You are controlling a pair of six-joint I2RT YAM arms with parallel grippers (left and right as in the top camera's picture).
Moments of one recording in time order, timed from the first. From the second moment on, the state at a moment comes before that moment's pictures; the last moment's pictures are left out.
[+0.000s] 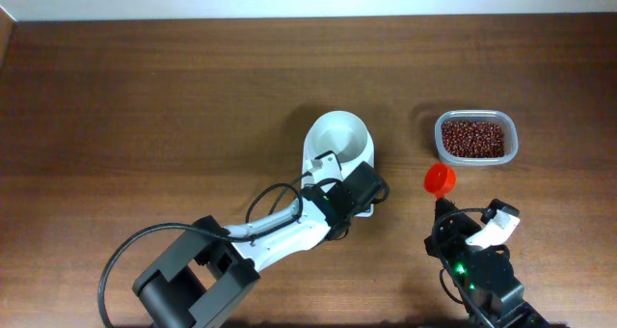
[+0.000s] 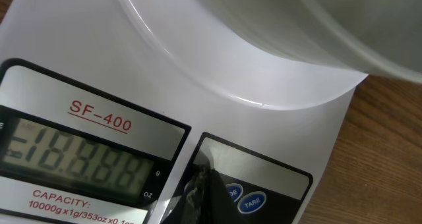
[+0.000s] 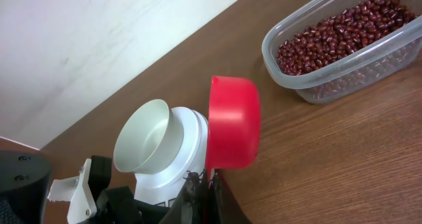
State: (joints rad) left arm -0.87 1.80 1.00 -0.30 -0.27 -1.21; right arm 0.55 0.26 0.28 -0.39 0.38 0.83
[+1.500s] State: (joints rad) left arm -0.85 1.17 1.02 -0.97 -0.15 -0.10; right arm 0.55 0.26 0.28 -0.39 0.38 0.83
